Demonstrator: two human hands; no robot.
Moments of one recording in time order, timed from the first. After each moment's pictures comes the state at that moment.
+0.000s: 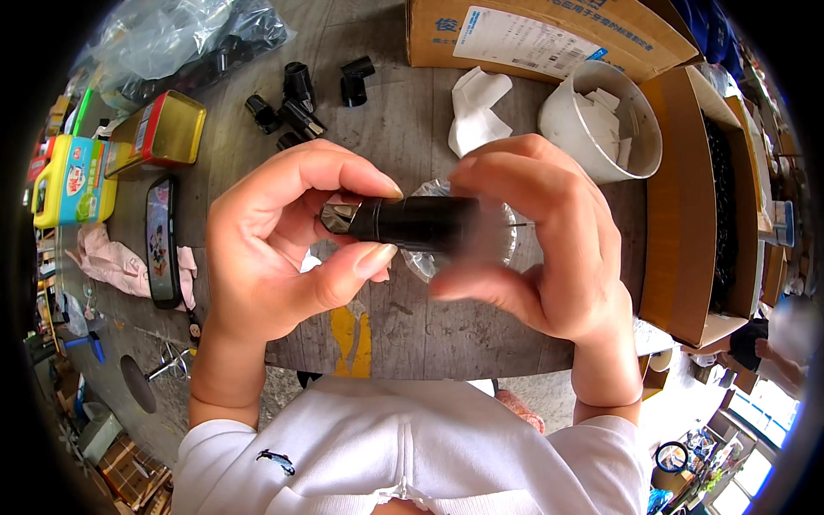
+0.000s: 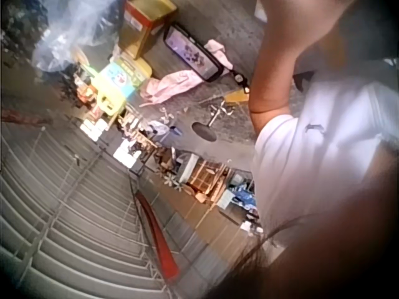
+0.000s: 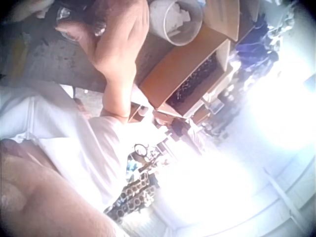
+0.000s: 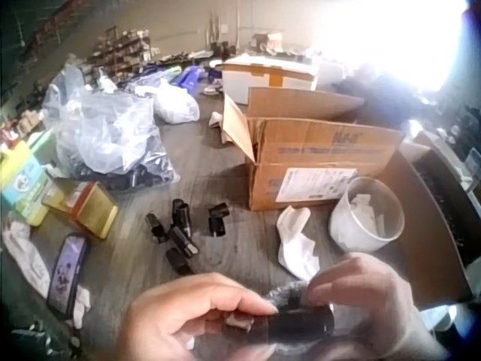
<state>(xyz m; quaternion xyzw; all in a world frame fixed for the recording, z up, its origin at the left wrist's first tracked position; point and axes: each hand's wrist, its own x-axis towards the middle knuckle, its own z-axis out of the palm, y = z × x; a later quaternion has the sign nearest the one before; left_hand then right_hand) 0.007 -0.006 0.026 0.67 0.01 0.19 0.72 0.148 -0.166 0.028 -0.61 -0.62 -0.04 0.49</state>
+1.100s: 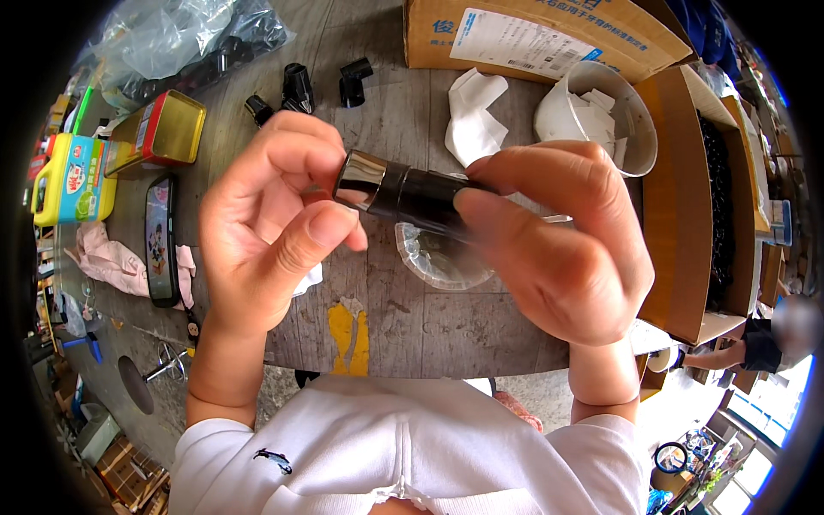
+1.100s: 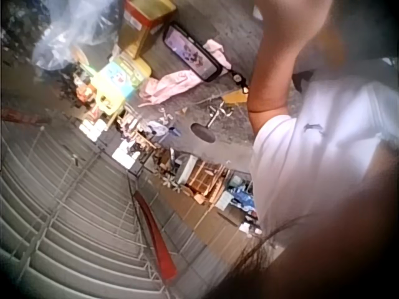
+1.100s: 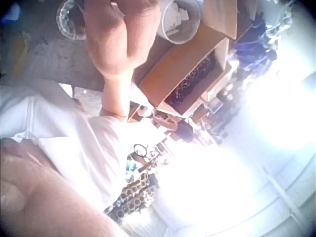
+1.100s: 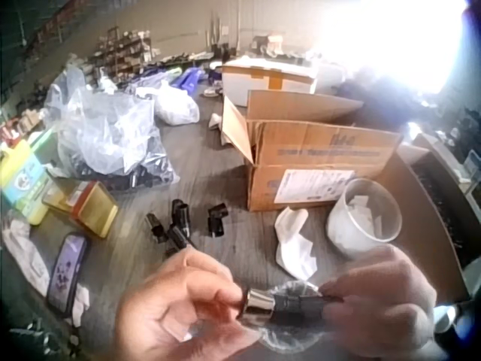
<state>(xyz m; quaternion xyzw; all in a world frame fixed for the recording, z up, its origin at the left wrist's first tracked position) 0.009 -0.004 0.019 0.65 0.00 0.27 0.71 0.151 -0.173 0.038 -0.60 -0.67 -0.19 0.40</state>
